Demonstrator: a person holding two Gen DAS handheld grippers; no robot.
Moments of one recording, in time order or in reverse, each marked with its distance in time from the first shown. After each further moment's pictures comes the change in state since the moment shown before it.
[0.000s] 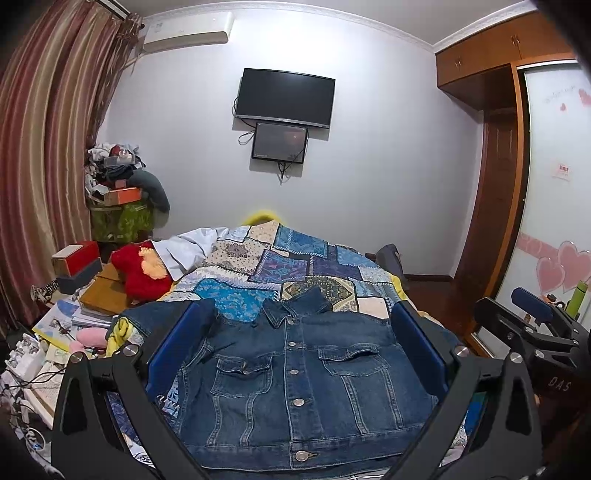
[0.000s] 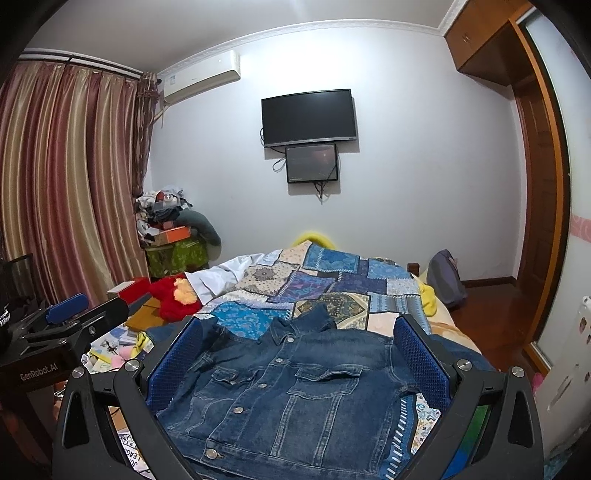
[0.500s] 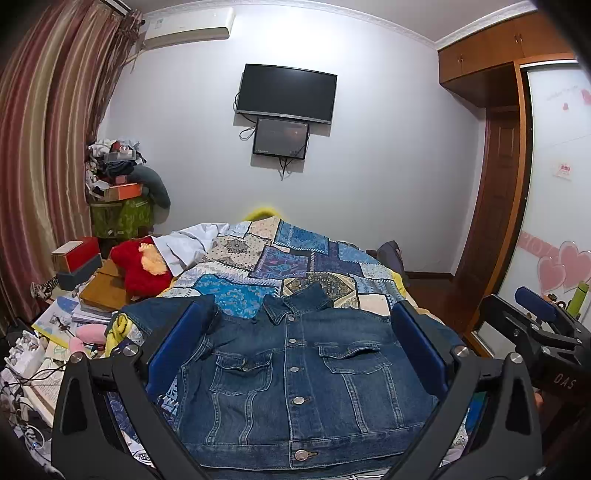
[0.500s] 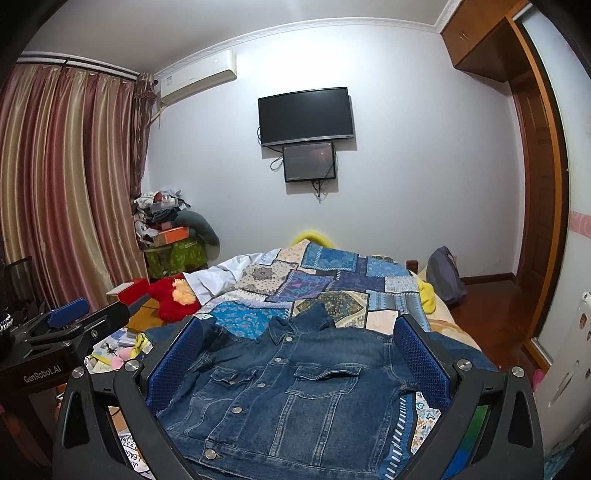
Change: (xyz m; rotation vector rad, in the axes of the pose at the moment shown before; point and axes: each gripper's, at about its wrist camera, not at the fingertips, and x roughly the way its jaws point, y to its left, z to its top) left arm 0.006 0.004 -0.002 -0.005 0.015 0.003; right arm 0.000 -0.002 0.000 0.002 0.002 0.000
